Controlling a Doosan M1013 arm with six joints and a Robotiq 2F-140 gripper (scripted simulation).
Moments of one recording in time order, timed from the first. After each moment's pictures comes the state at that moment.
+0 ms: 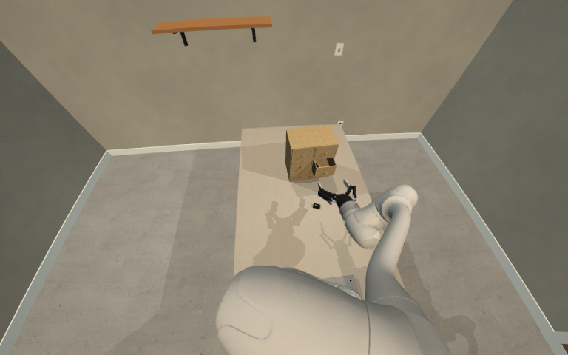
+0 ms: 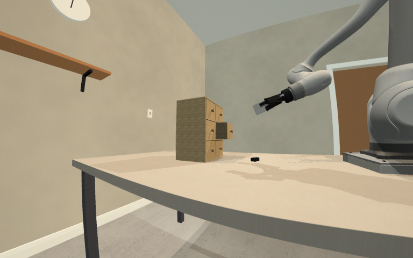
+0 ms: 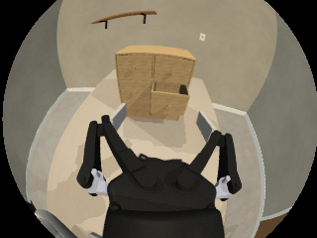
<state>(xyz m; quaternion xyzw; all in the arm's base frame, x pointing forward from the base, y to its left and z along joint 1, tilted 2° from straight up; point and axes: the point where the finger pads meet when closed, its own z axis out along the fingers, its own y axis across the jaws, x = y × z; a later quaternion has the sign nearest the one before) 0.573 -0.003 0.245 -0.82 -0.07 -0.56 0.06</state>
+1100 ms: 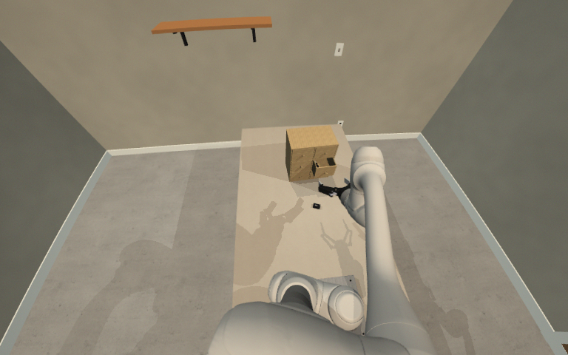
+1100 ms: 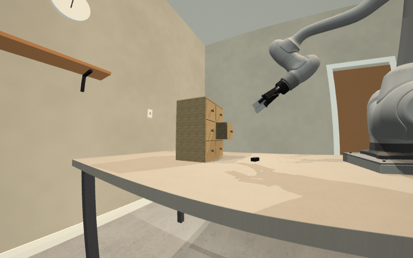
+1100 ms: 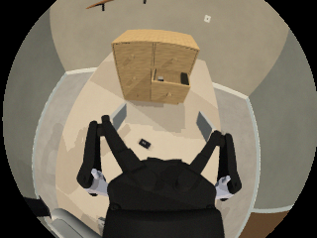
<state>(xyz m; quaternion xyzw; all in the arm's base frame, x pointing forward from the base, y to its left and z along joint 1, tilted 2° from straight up) 0.573 -0.005 0.254 -0.89 -0.07 -0.45 0.04</state>
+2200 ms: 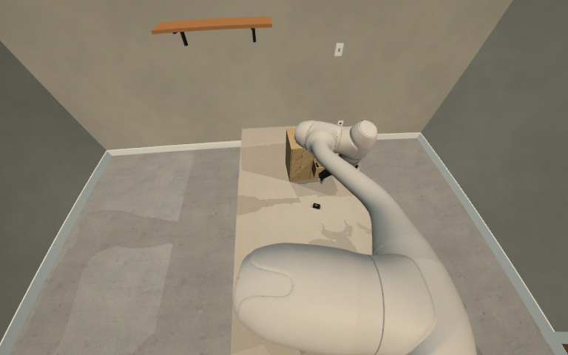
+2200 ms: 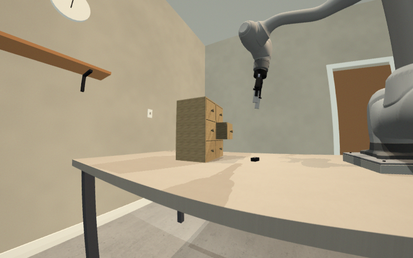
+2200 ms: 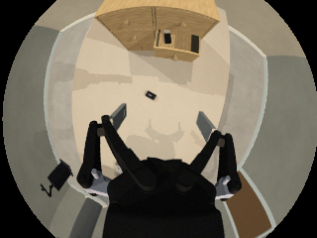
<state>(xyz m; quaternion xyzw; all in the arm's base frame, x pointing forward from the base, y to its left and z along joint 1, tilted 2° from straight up) 0.572 -0.009 0.281 -0.99 -0.09 -0.09 0.02</state>
